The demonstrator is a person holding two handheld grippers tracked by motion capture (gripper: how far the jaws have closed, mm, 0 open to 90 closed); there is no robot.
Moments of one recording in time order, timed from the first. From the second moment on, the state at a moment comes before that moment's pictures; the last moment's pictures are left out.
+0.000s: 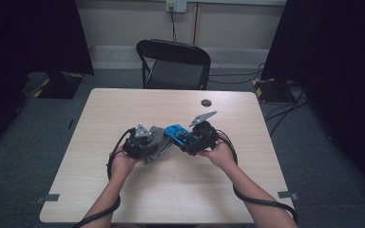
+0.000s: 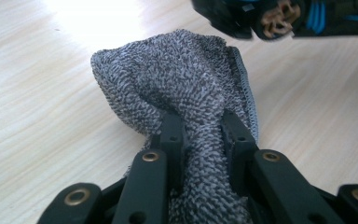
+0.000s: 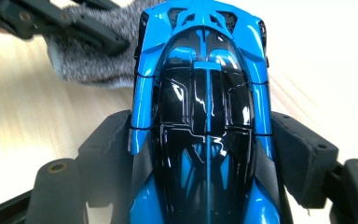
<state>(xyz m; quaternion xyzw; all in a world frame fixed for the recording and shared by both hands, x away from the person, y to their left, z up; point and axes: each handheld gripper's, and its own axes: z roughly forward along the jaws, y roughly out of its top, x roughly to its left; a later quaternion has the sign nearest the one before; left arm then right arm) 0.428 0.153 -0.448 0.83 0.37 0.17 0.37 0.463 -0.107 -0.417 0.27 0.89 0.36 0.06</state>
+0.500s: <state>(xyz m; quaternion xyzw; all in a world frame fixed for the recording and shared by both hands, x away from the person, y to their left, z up) 0.429 0.145 -0.442 0.83 0.37 0.16 0.39 0.459 -0.104 -0.422 0.27 0.89 0.36 0.06</state>
